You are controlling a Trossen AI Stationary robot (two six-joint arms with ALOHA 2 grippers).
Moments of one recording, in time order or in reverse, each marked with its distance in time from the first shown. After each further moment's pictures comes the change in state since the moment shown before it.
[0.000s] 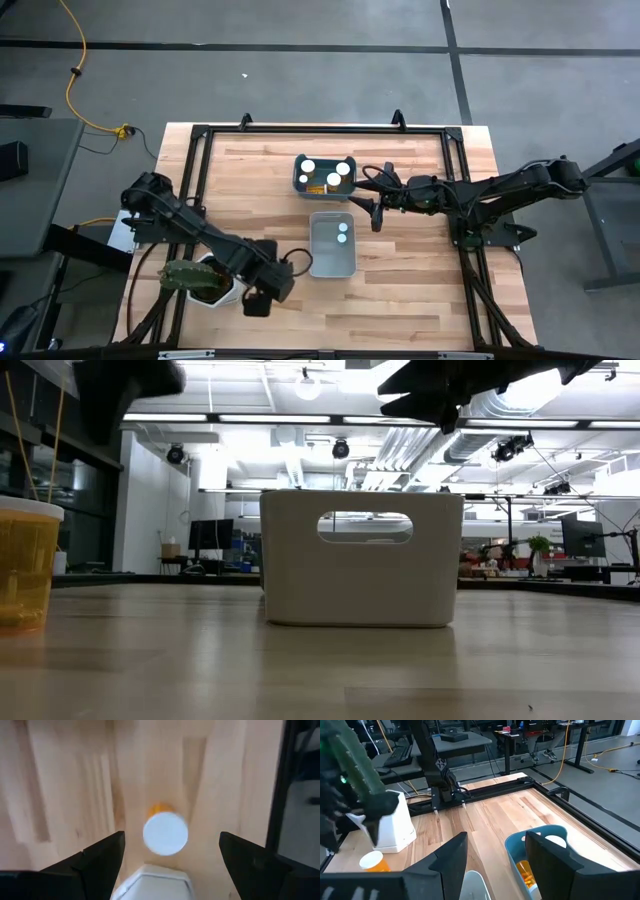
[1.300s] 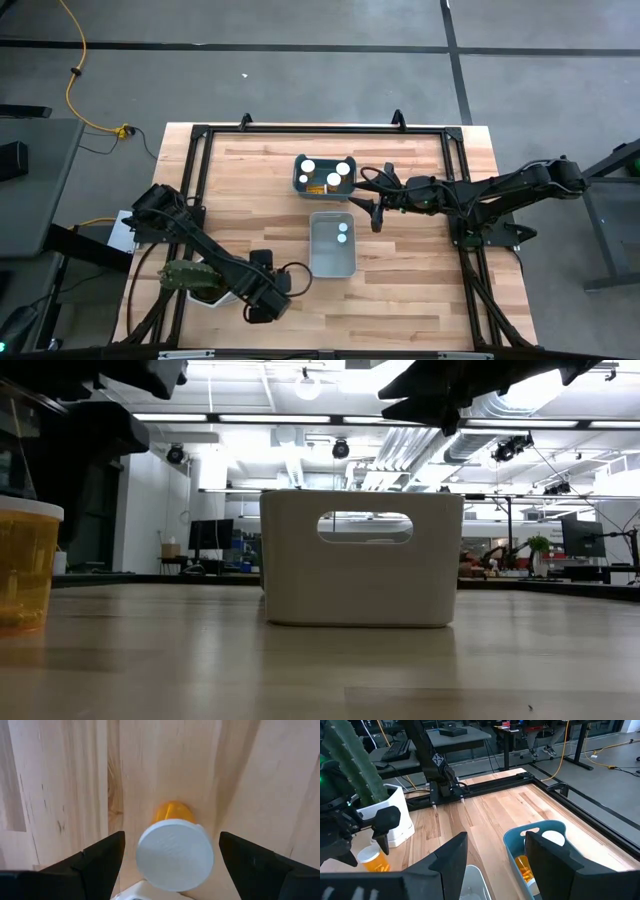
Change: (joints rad) left arm -0.077 0.118 -0.124 0.128 -0.120 -0.176; right arm 0.000 0.000 0.000 -0.025 0.001 0.000
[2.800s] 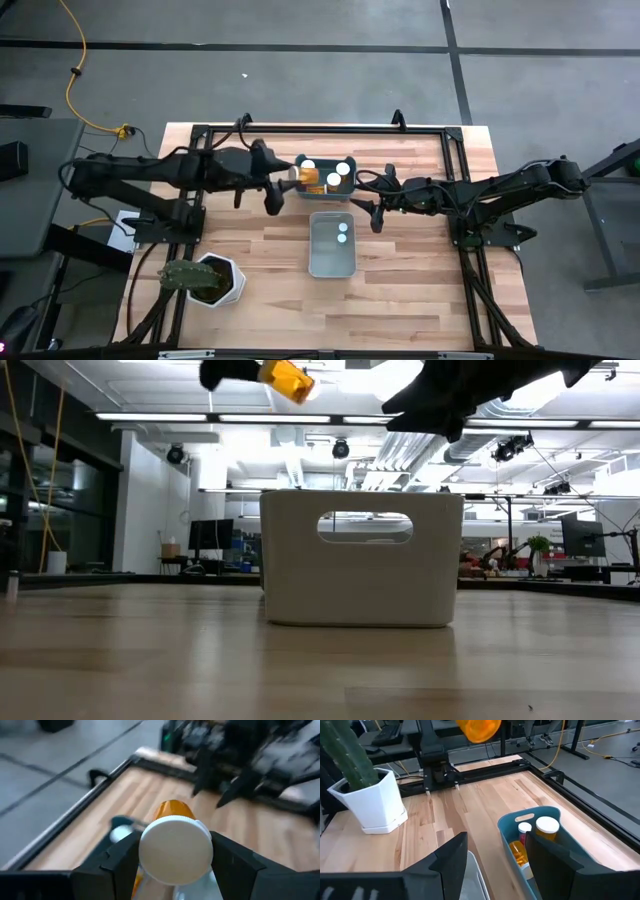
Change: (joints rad) left arm 0.627 -0.716 -0.221 0.583 -0.209 0.464; right arm 0.000 0.001 0.000 -0.073 0.015 0.008
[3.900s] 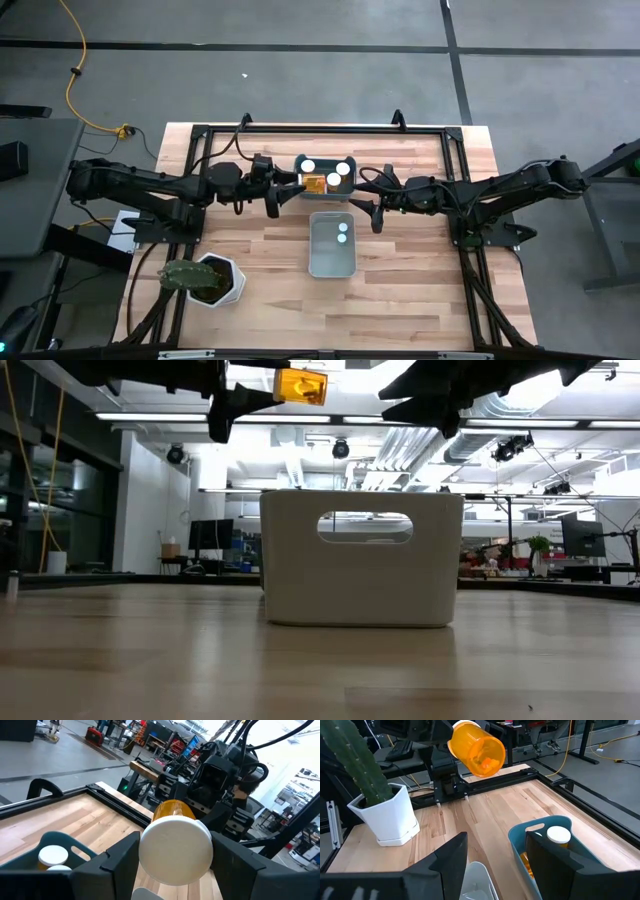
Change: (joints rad) left arm 0.040 -0.038 -0.514 0.896 0.152 -0.262; right arm 0.000 0.000 0.000 0.061 -0.035 0.027
